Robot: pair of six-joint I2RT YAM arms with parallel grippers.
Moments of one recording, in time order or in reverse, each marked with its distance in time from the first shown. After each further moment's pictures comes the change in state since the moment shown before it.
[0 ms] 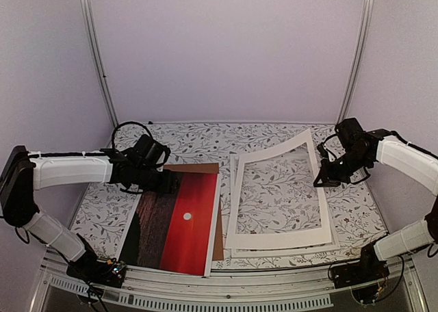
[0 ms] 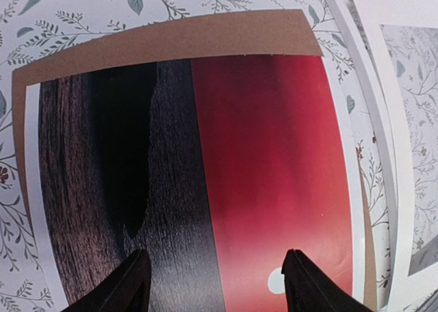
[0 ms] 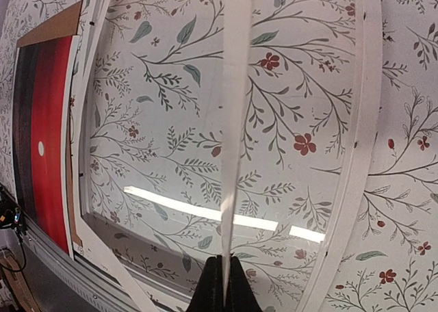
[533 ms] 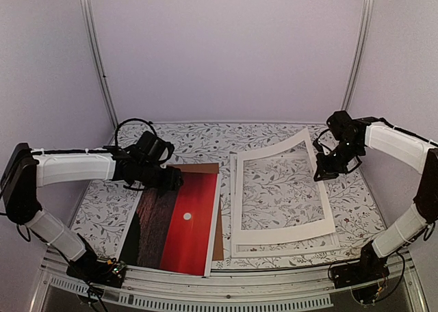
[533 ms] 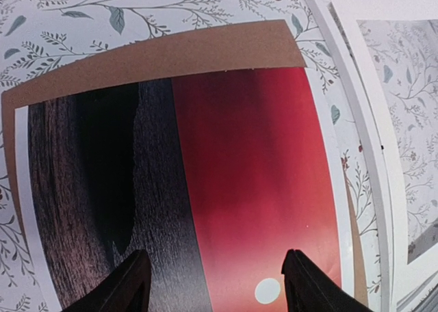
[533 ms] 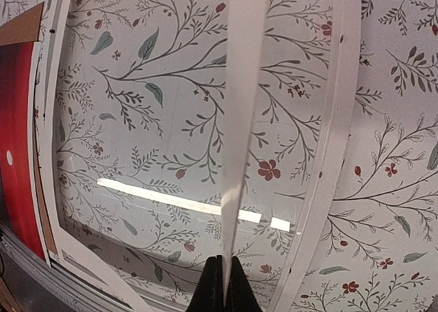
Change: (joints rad) left arm -0.002 0.029 0.036 0.021 0.020 0.026; right arm -0.013 0.180 0.163 -0.085 0.094 -0.082
